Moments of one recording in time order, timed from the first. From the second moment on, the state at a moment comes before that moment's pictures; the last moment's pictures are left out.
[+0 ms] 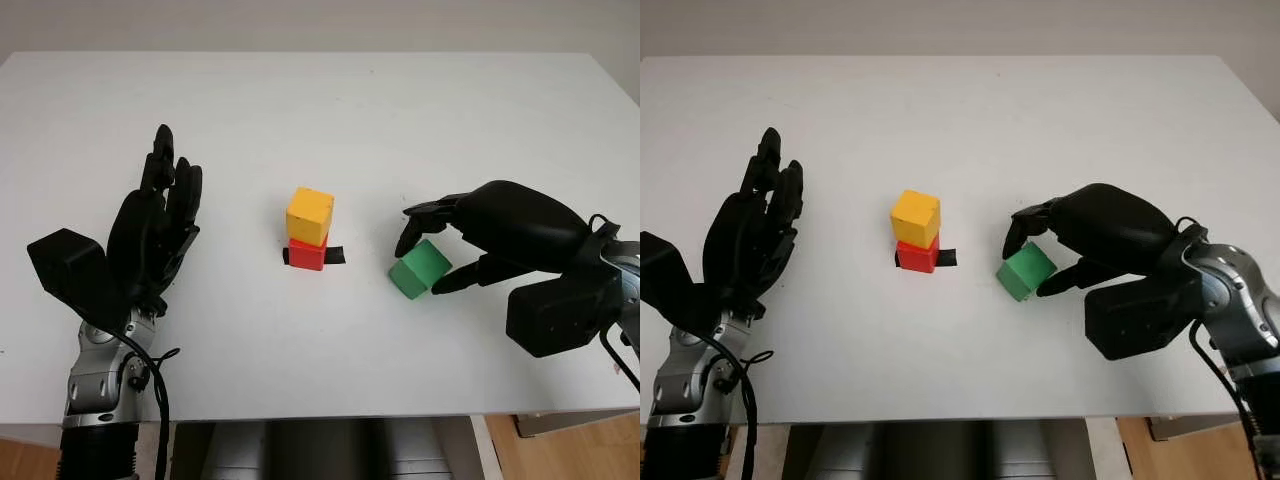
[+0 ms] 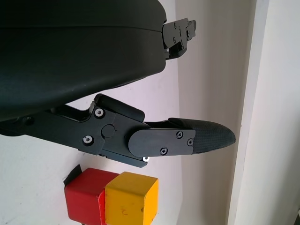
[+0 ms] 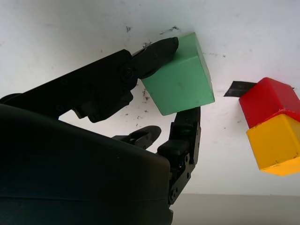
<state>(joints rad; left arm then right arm) -0.26 0.23 0.22 -0.01 -0.26 0.10 -0.22 -0.40 -0.81 0.10 0.16 -0.38 -0.46 0.43</state>
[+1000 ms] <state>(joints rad) -0.24 0.23 0.21 -0.01 -0.24 0.11 -0.21 -0.66 -0.64 0.00 0.16 -0.01 0.07 0.57</state>
